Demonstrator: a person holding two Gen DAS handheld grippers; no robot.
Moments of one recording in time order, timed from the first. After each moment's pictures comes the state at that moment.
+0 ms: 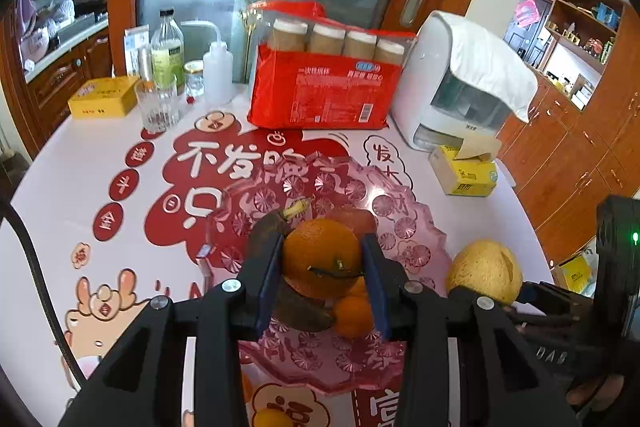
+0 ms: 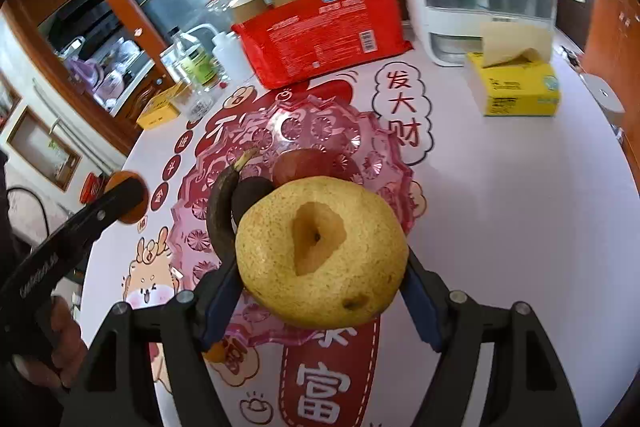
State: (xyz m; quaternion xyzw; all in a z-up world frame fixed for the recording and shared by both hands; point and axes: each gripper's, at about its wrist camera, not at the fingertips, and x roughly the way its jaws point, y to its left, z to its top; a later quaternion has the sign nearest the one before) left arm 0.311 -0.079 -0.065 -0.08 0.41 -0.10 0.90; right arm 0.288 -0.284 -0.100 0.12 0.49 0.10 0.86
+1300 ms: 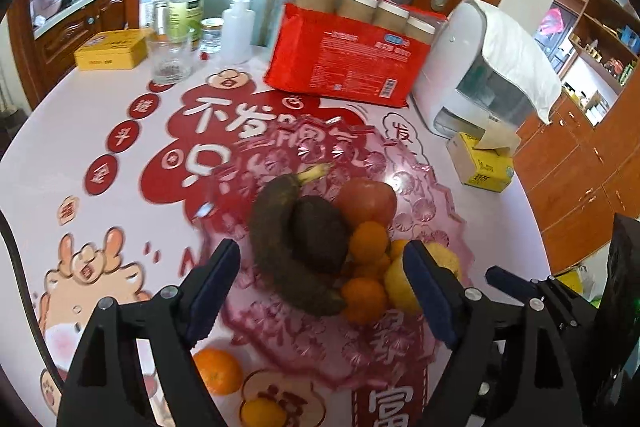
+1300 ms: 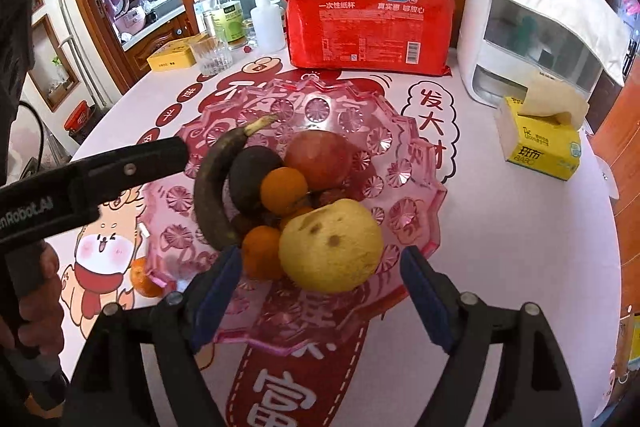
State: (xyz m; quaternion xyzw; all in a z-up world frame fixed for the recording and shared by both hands) left arm 0.310 -0.063 -0.097 -0.12 0.45 -0.07 0.88; right arm 0.281 -0.242 -0.116 -0.02 0.47 0.13 0.87
